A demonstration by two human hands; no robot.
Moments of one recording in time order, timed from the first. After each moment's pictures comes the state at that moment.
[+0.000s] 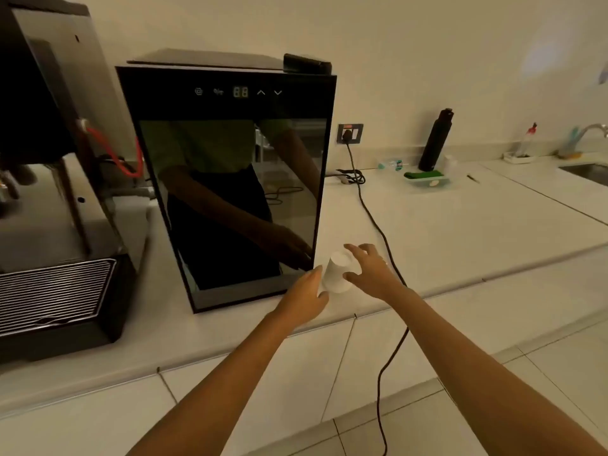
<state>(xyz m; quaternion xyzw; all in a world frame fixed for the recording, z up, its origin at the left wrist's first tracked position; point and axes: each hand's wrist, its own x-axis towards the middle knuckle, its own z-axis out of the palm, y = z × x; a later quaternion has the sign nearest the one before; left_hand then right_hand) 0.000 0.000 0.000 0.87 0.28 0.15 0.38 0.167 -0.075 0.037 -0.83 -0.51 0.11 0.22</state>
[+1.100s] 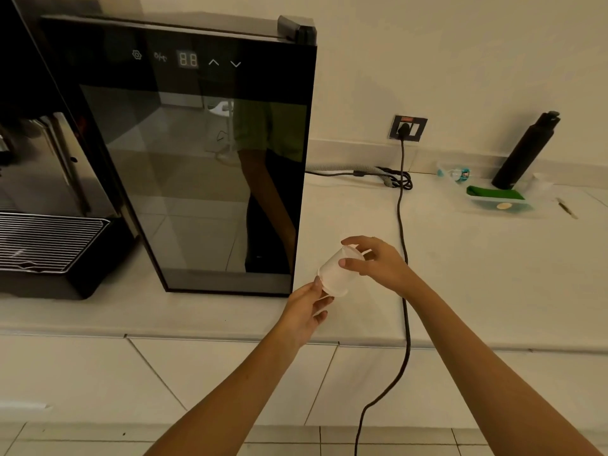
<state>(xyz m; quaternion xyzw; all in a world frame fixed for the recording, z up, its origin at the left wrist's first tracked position) 0.089 -0.018 -0.017 0.28 0.42 0.33 0.80 0.259 -0.033 0.069 -0.67 -0.58 0.30 0.34</state>
